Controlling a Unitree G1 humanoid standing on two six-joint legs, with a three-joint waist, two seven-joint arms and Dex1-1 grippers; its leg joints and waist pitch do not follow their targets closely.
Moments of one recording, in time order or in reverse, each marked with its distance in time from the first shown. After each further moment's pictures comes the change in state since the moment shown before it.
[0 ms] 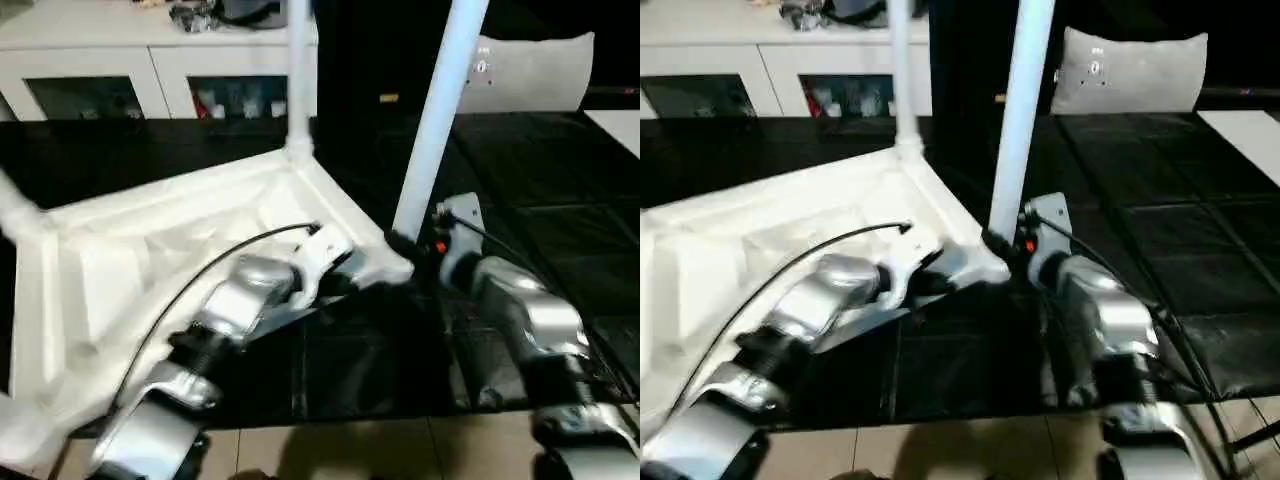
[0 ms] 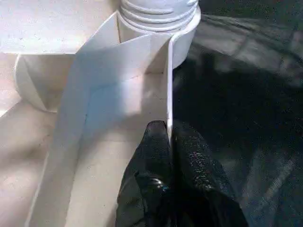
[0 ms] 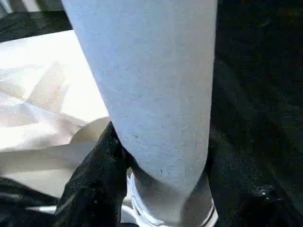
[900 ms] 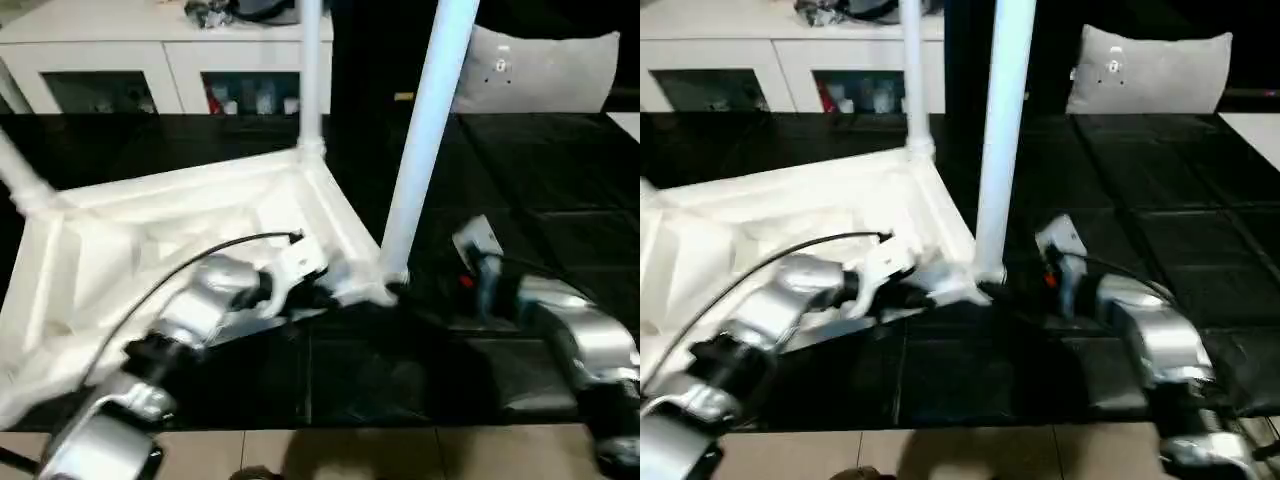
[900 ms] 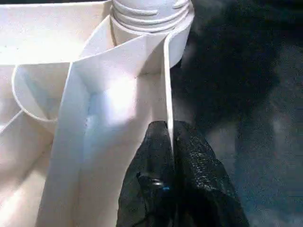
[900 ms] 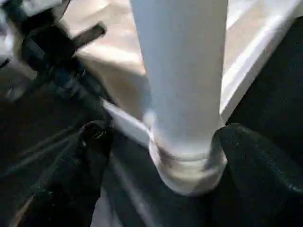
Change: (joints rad) left arm 0.081 0.242 -0.056 -0.079 -0.025 -0.227 -0.359; right arm 0.150 -0.268 0.105 -0.125 0.085 -0.049 0.592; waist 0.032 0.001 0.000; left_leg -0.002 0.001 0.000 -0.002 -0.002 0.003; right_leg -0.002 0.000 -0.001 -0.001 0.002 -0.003
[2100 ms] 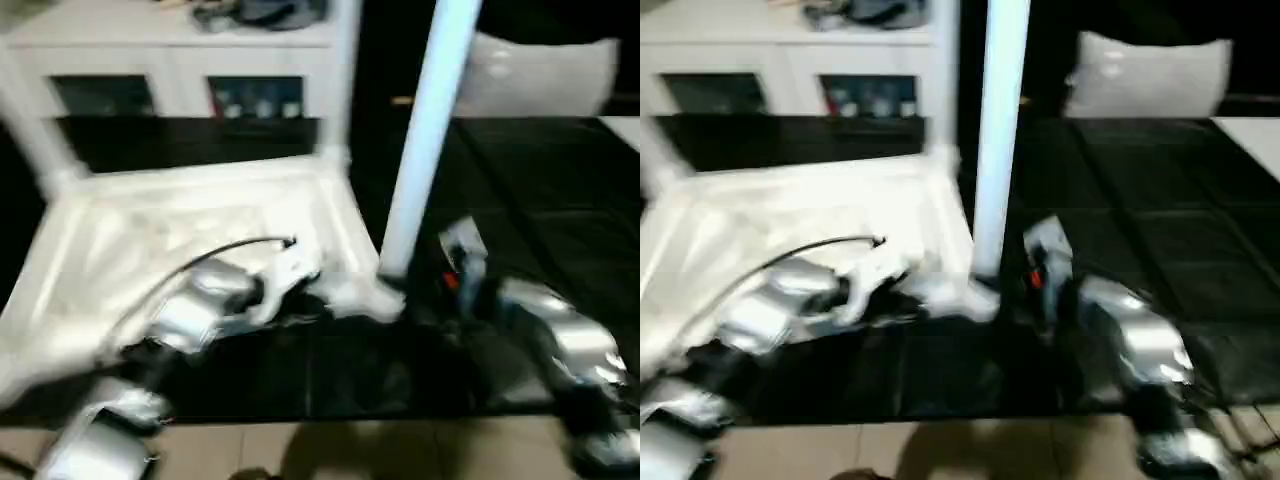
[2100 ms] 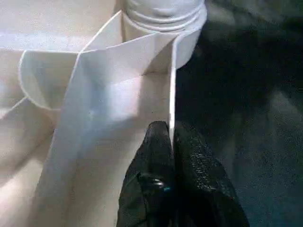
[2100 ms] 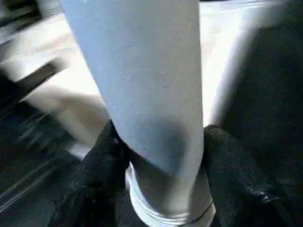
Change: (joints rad) left arm -0.019 -0.128 0.037 -0.015 0.016 0.200 0.169; right arm -0.082 0.194 -0.064 0.030 -0.056 0.110 -0.375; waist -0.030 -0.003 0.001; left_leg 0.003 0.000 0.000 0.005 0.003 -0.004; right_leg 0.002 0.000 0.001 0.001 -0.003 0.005
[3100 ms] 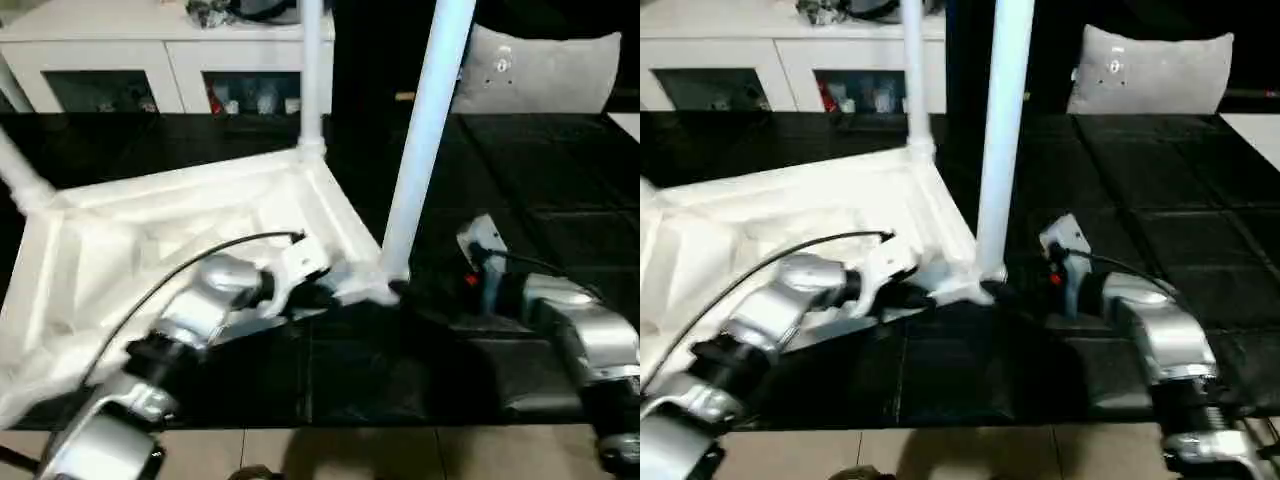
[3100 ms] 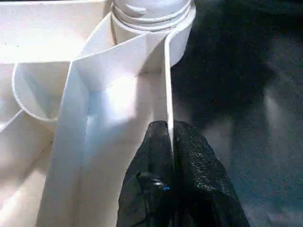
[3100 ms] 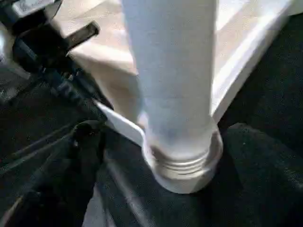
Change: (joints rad) left arm 0.013 0.130 -0.054 -0.010 -0.010 -0.172 -0.187; right arm 0.059 -0.214 0.059 -0.032 0.039 -0.083 0.387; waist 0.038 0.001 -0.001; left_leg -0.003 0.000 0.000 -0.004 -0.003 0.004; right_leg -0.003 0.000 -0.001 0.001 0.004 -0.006
